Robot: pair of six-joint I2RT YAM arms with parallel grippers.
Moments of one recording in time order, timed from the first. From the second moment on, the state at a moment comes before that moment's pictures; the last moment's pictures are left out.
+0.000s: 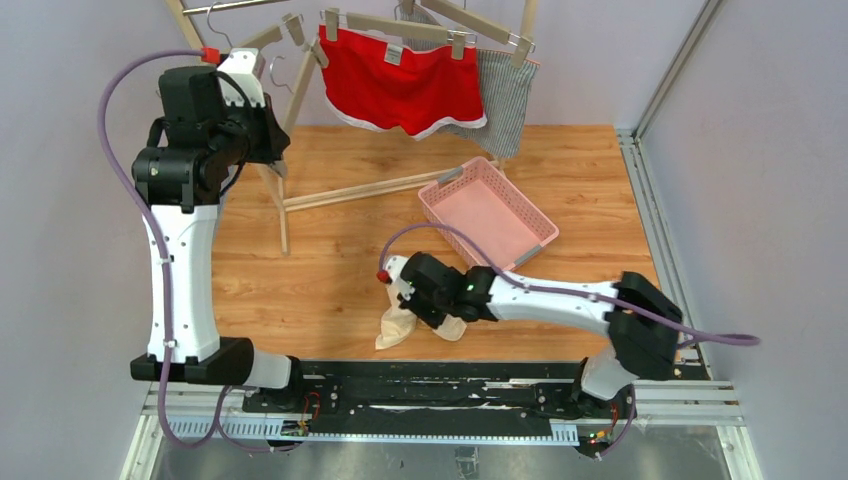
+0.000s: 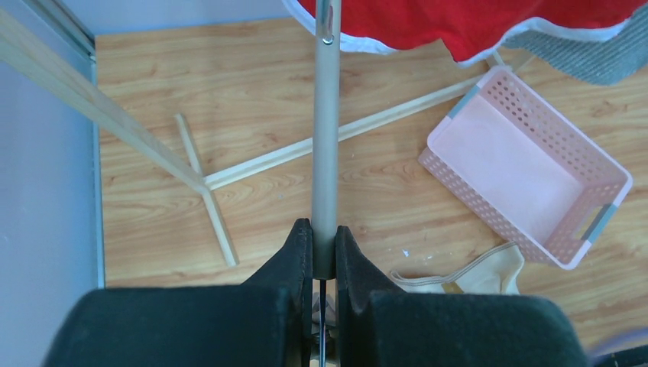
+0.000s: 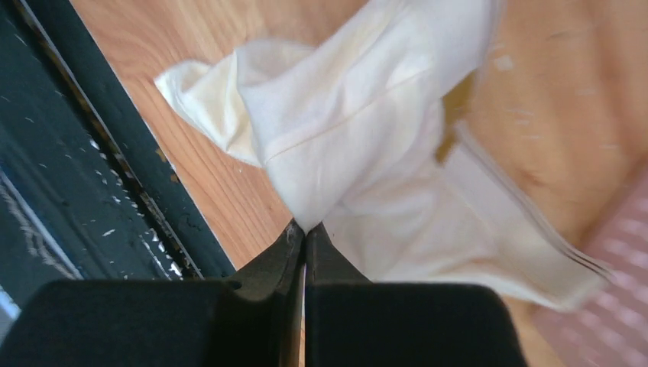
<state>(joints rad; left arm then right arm) -0.06 1.36 2.02 -1.11 0.14 -0.02 1.15 1.64 1.04 -0.38 0.00 0.02</state>
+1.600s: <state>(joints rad) 0.04 1.70 2.43 -1.05 0.34 -0.19 0.47 1.33 1.25 -0.33 0.10 -0.04</state>
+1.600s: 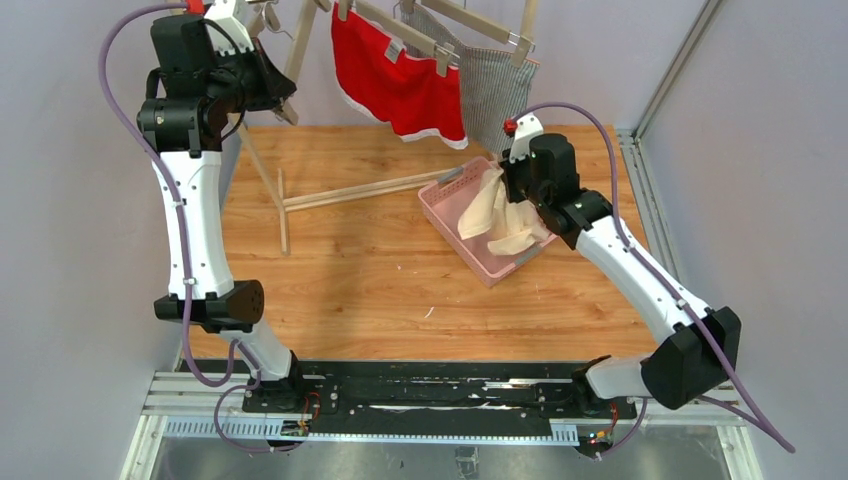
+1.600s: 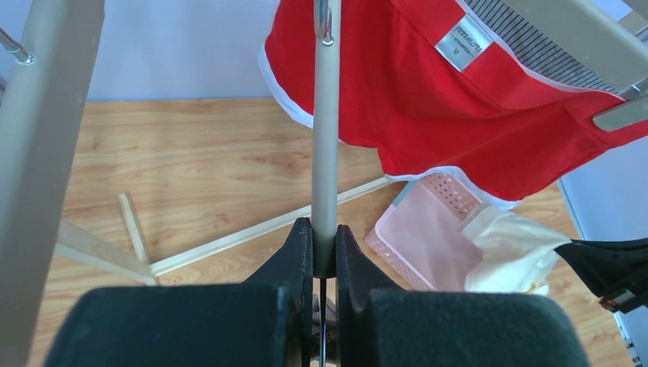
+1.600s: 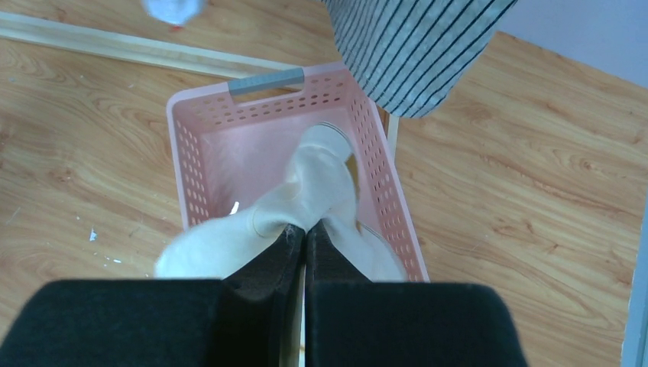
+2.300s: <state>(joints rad) 0.05 1.54 2.25 -0.94 0.30 -0.16 0.42 1.47 1.20 -0.28 0.09 0.00</state>
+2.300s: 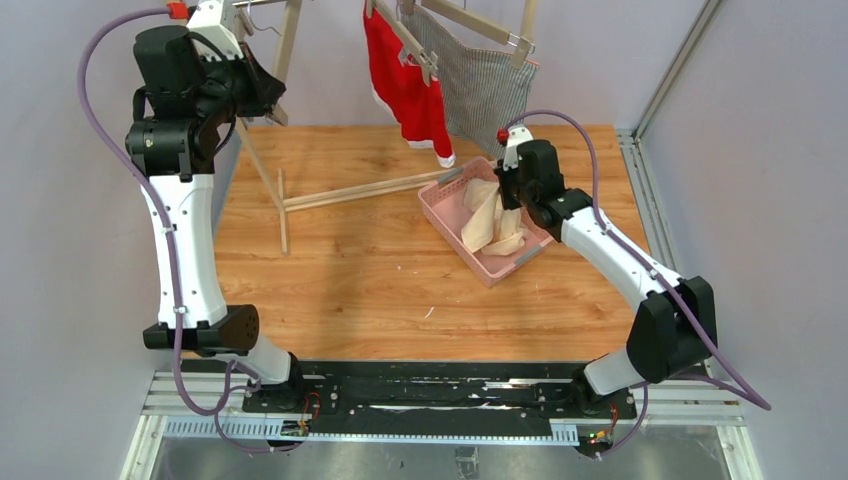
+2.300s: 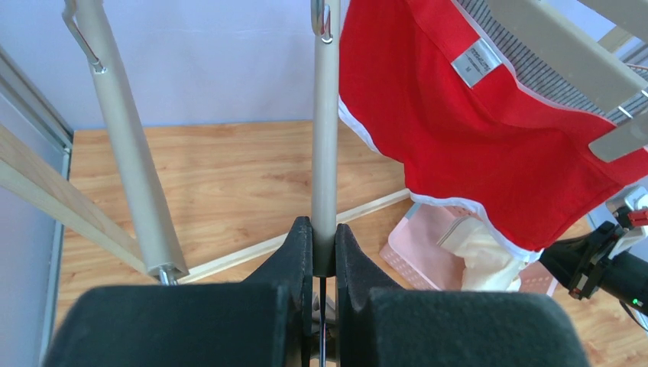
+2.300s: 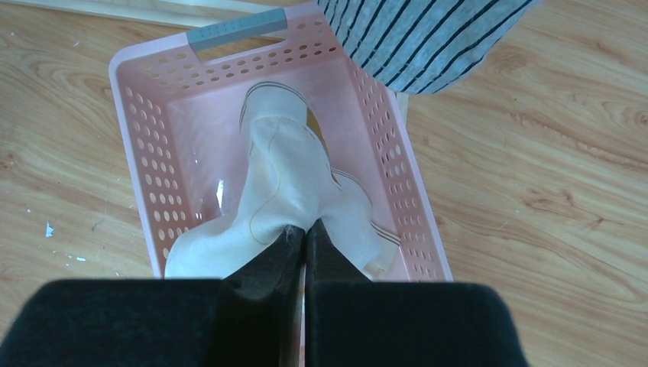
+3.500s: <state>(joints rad) 0.06 1.70 2.32 -0.86 0.22 -0.23 0.41 1.47 1.10 -0.26 0.12 0.00</state>
